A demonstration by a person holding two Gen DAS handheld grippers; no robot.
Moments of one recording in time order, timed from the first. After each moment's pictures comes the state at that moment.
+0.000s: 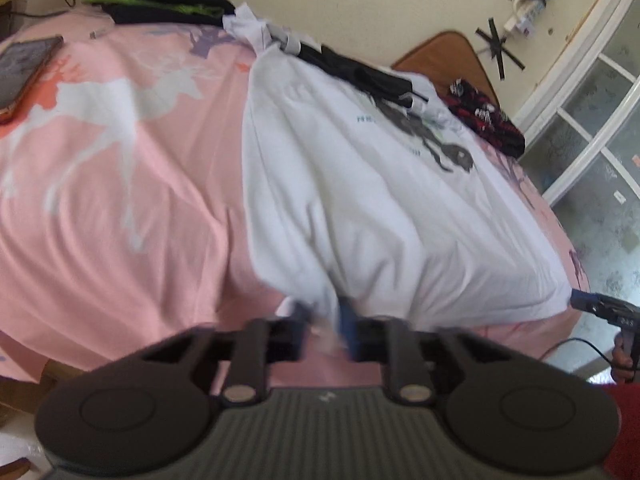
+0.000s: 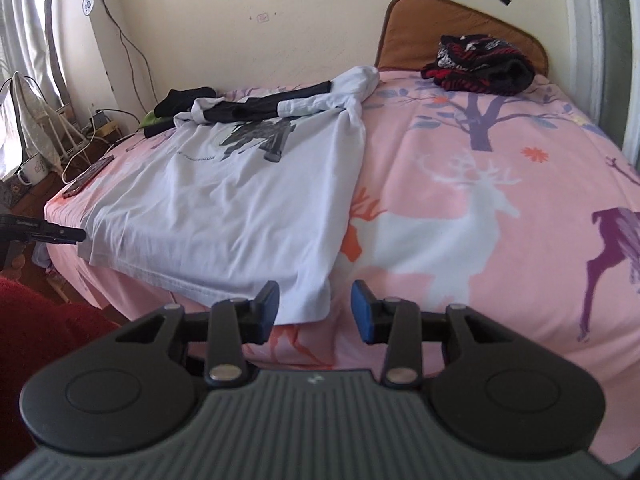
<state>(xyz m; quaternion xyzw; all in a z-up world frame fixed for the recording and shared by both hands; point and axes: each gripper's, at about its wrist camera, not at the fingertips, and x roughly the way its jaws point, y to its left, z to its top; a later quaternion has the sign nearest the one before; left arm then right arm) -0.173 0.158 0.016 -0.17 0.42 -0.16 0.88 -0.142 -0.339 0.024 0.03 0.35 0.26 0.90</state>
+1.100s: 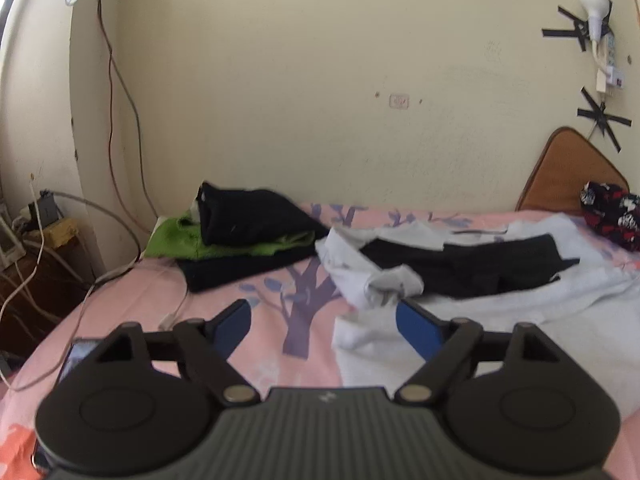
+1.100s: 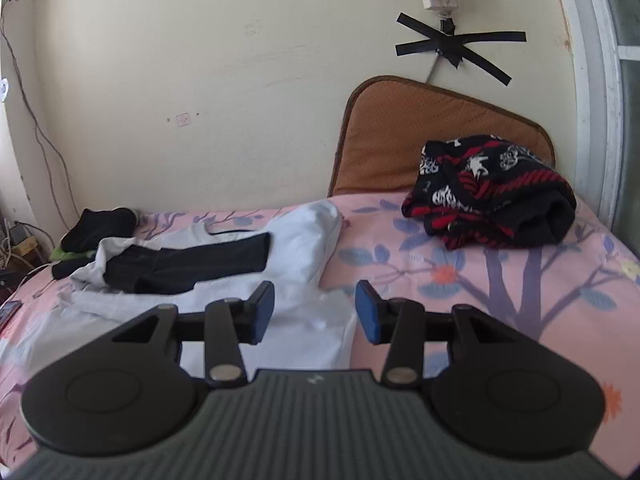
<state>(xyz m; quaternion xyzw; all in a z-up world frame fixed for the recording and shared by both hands) -0.019 0.153 0.092 0.01 0.23 0.07 0.97 0.023 -0.282 0.070 0.06 0.22 0.16 0.96</state>
